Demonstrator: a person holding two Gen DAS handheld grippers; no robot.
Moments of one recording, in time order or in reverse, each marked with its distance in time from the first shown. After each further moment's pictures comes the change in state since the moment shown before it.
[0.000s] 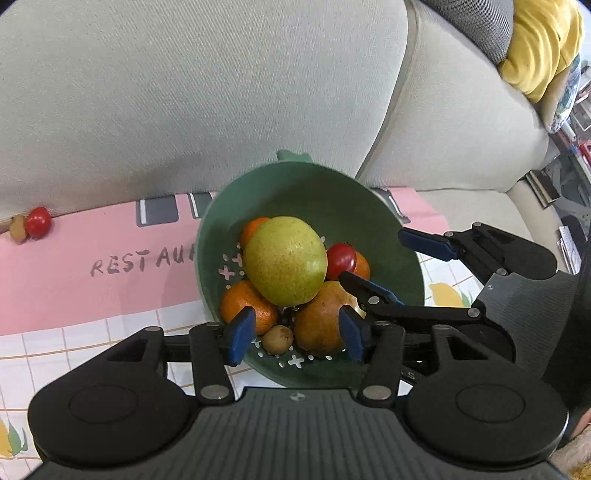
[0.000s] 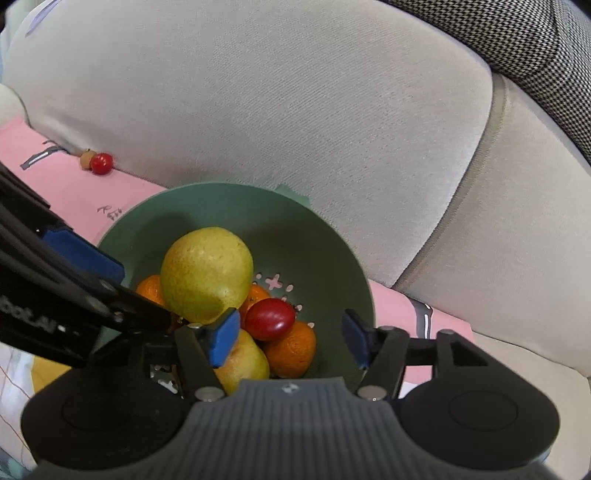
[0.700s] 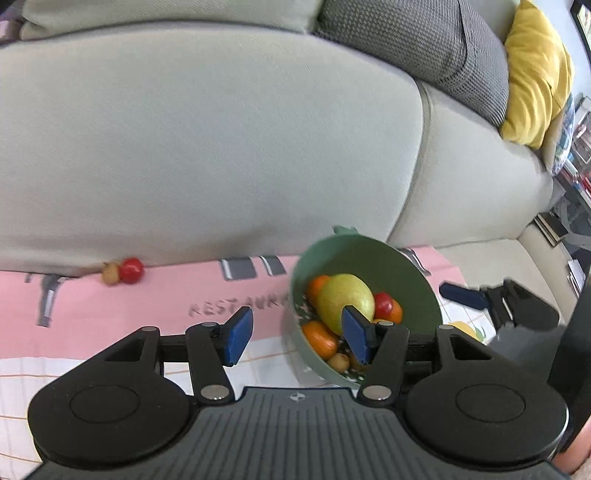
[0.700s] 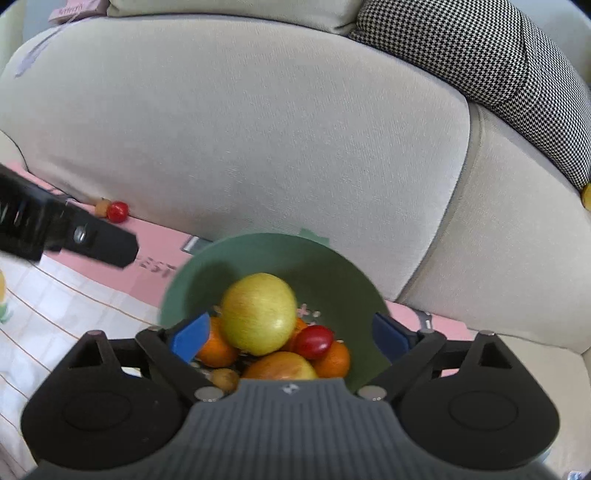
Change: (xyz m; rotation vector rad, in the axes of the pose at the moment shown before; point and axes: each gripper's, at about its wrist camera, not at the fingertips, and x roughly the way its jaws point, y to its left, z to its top) left arm -0.089 0.039 -0.012 0.007 -0.215 0.088; right arm -0.046 0.049 0.018 0.097 -0.064 -0.049
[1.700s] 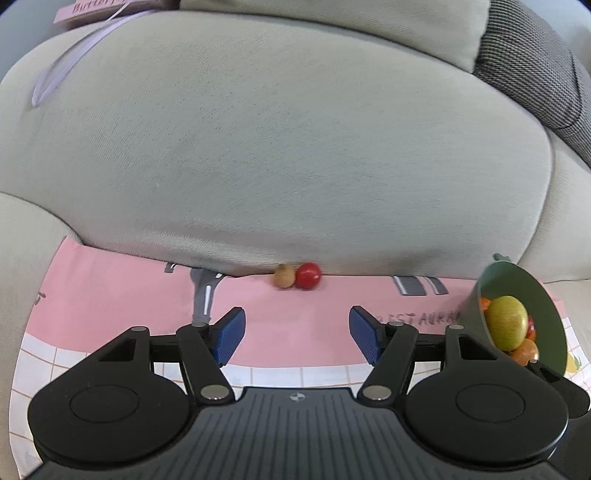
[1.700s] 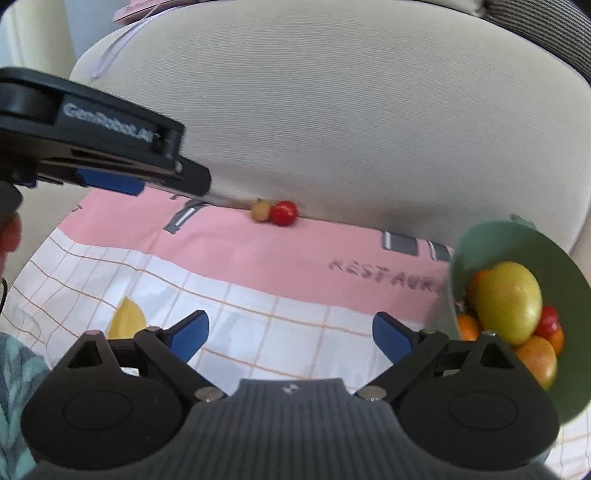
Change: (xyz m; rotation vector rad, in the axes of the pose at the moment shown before) left arm -0.018 0.139 -0.019 -0.118 -0.075 0.247; right arm 0.022 0.151 0.014 0.080 0.024 0.272
